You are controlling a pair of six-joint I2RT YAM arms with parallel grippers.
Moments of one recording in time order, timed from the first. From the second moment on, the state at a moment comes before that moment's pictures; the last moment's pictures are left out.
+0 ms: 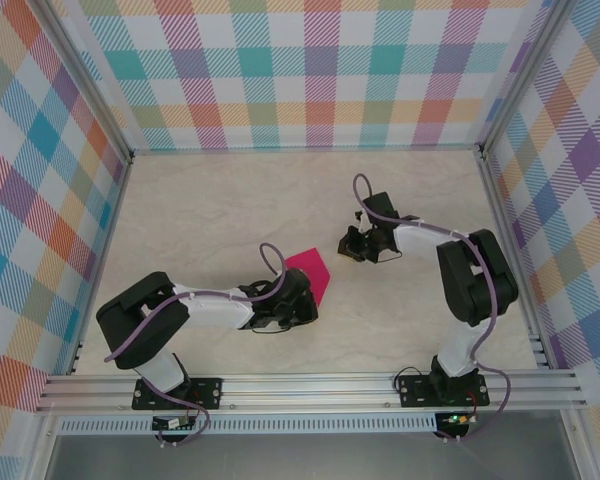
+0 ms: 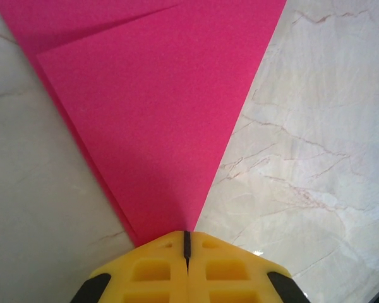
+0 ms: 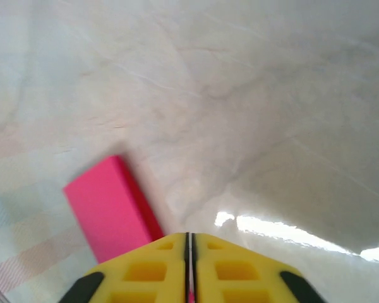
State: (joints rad) left arm -0.97 1.62 0.69 -0.01 0.11 -1.07; right arm 0.39 1.78 1.04 -0.32 -0.46 0.66
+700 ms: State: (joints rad) left arm -0.94 1.59 0.85 -0.14 -0.03 -1.03; right arm 0.39 1.31 0.78 -0.42 -0.39 0.68
